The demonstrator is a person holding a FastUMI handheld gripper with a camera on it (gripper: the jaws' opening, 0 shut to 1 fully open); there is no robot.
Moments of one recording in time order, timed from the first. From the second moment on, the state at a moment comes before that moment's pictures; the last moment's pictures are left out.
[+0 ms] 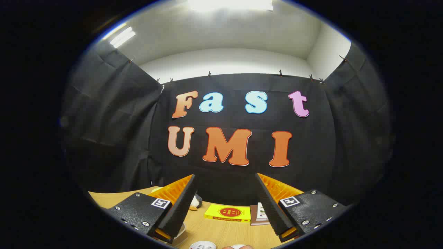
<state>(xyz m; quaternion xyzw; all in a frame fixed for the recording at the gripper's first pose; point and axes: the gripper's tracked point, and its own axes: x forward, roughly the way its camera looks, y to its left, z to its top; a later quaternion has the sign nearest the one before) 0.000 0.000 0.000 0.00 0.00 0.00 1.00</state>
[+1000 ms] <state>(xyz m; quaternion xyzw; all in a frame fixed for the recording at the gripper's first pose) -0.008 -0.003 -0.011 0.00 0.00 0.02 1.00</state>
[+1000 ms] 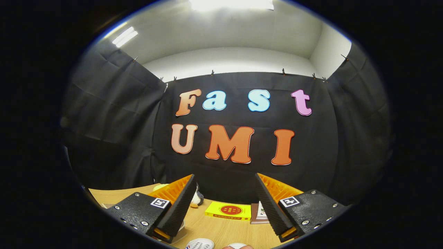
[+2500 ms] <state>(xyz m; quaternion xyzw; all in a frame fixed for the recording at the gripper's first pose) -0.058 0.113 -0.201 0.15 0.33 0.20 0.91</state>
